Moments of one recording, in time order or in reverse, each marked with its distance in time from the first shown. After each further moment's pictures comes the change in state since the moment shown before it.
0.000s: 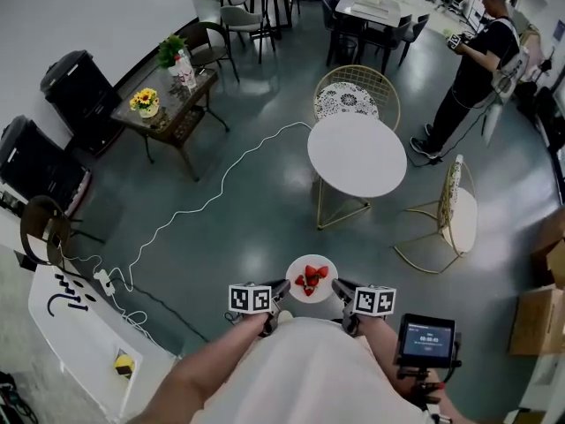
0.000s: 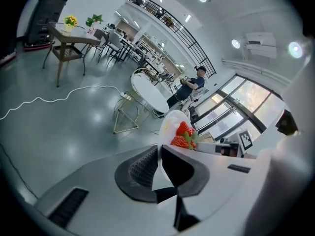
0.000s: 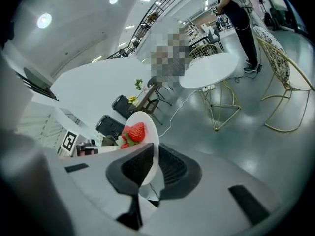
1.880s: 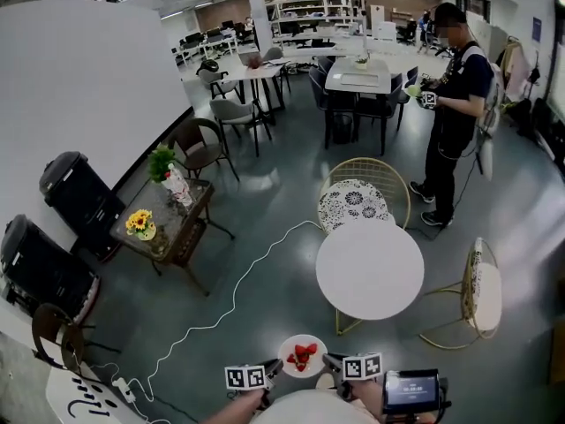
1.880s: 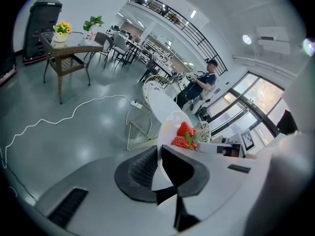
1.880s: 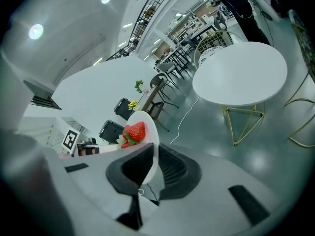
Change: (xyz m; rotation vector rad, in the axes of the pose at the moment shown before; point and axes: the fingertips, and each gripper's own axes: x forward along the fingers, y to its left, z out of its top) left arm 0.065 0.112 0.218 -0.014 0.028 0.127; right arm 0.179 -0.024 0.185 0.039 0.048 0.098
